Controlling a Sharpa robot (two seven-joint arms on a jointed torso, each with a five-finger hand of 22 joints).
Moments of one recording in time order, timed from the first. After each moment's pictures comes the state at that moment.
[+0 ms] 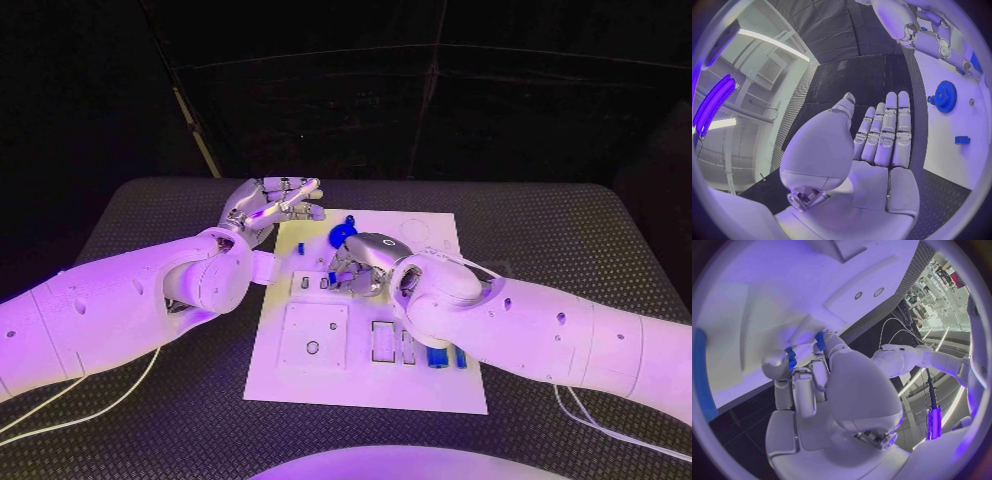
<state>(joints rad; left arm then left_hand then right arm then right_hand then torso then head) 1.05 -0.87 0.07 1.53 -0.07 -0.35 0.45 1.38 -0.06 0.10 0.22 0.05 0.92 0.22 0.10 0.07 1.02 0.17 0.11 0.07 1.13 0.11 0.20 0.21 0.17 0.99 0.22 0.35 0.15 1.04 -0.49 0.02 1.47 -1.58 -0.31 -0.28 1.47 0.00 0.11 0.11 0.16 1.08 0.12 0.14 0.07 1.36 0.04 1.34 1.22 1.47 -0.03 1.55 1.31 0.13 1.21 0.09 1.31 0.93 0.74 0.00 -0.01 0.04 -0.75</state>
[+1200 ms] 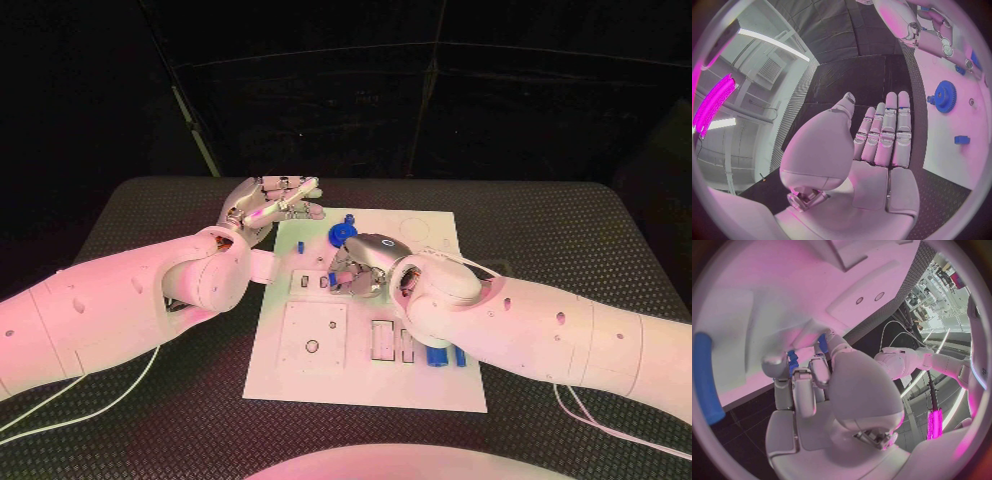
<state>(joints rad) 1.05 -0.87 0.07 1.53 -0.07 -0.35 0.45 1.38 -0.06 0.10 0.22 0.05 0.92 0.22 0.10 0.07 1.02 0.17 0.11 0.07 1.13 0.11 0.20 0.21 0.17 0.99 0.22 0.35 0.15 1.04 -0.49 0.01 1.47 -1.59 -0.29 -0.30 1.42 -0.04 0.10 0.11 0.17 1.03 0.14 0.12 0.07 1.34 0.06 1.30 1.19 1.47 -0.02 1.55 1.31 0.13 1.21 0.09 1.30 0.91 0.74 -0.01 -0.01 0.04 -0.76</state>
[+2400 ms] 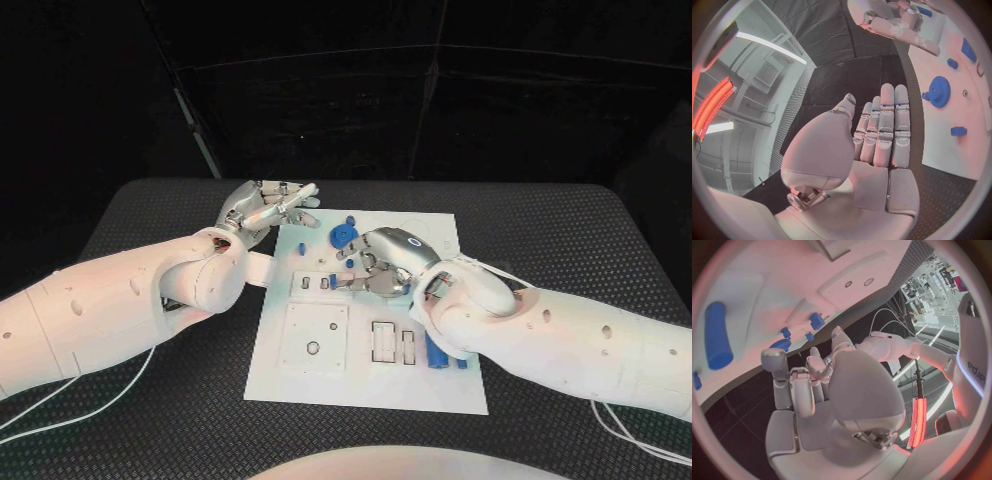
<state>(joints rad) 1.05 -0.88 0.07 1.52 -0.12 -0.34 0.40 1.37 -0.03 0.08 0.21 0.05 1.04 0.17 0.11 0.08 1.22 0.10 0.14 0.09 1.37 0.04 0.27 0.29 0.17 1.14 0.15 0.43 0.17 1.02 -0.63 0.01 1.60 -1.55 -0.49 -0.15 1.42 -0.09 -0.04 0.23 0.17 0.91 0.18 0.09 0.07 1.25 0.09 1.24 1.08 1.47 0.01 1.53 1.31 0.13 1.16 0.12 1.26 0.84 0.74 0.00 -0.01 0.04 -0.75</state>
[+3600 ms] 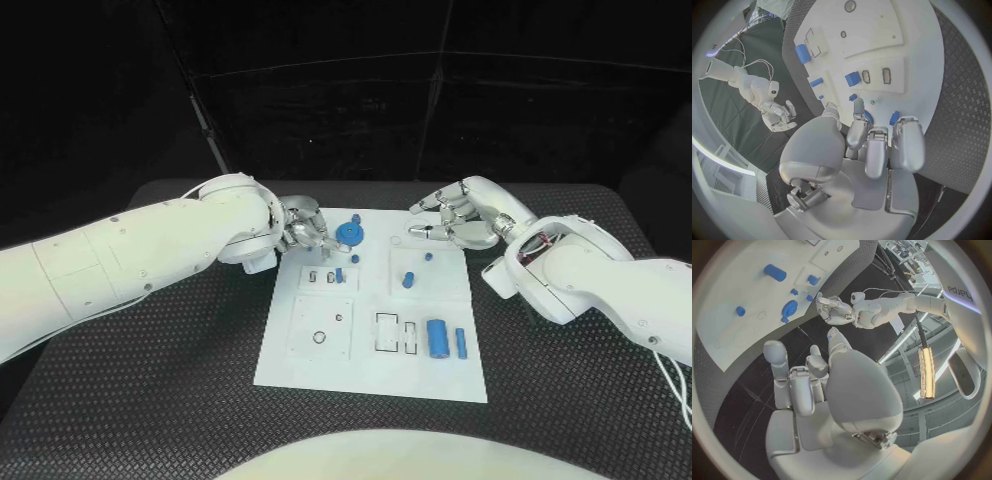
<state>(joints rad) 1.18 -0.72 0.07 1.41 -1.09 0.13 -0.47 1.12 0.02 -0.18 0.29 0.05 1.01 0.06 0.48 0.46 1.36 -0.01 1.29 1.20 1.47 -0.06 1.57 1.31 0.08 1.42 0.04 1.41 1.27 1.07 -0.90 0.09 1.68 -1.06 -0.43 0.03 1.45 -0.07 -0.06 0.21 0.25 0.93 0.16 0.13 0.07 1.23 0.07 1.22 1.05 1.46 0.00 1.50 1.31 0.13 1.13 0.12 1.21 0.76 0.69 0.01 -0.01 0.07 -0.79</state>
